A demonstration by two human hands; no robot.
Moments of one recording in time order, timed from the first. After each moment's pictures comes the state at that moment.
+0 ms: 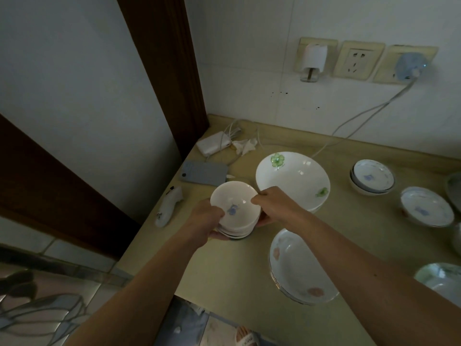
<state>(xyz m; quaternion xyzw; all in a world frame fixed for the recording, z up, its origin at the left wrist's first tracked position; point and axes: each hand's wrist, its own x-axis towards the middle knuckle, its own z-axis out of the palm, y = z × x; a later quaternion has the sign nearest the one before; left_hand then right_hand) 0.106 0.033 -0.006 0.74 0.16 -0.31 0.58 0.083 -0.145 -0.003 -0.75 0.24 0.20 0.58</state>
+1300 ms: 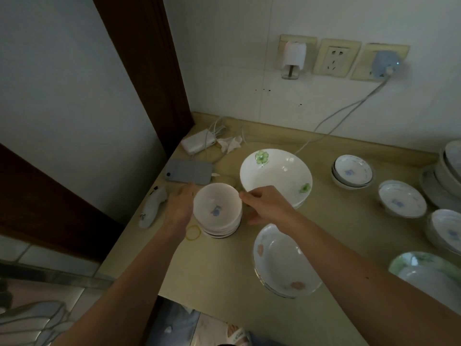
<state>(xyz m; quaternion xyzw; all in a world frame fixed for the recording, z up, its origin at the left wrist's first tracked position) 0.114 0.031 0.005 0.77 0.17 -0.16 0.59 0.066 -0.164 -0.004 -0.76 0.25 0.15 0.59</state>
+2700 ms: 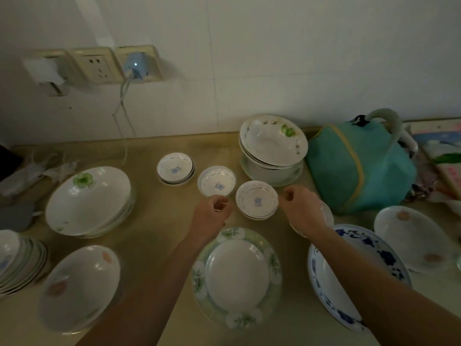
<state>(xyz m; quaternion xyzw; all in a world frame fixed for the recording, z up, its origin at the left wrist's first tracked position) -0.077 -0.397 -0.046 0.82 -0.17 -0.27 0.48 -0.209 -0.582 -0.028 -0.84 0.43 -0.07 0.32</state>
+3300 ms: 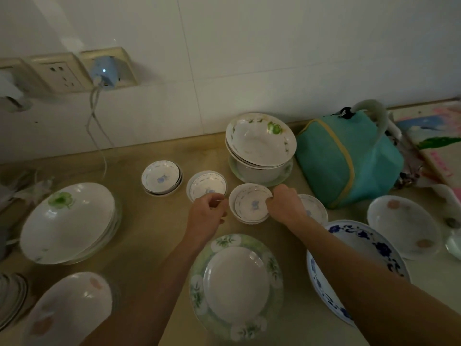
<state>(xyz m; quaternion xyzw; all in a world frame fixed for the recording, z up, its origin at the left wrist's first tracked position) -0.062 -0.422 -0.048 0.79 -0.15 -0.29 0.52 -0.175 -0.590 -0.040 -0.83 0.47 0.07 0.31</state>
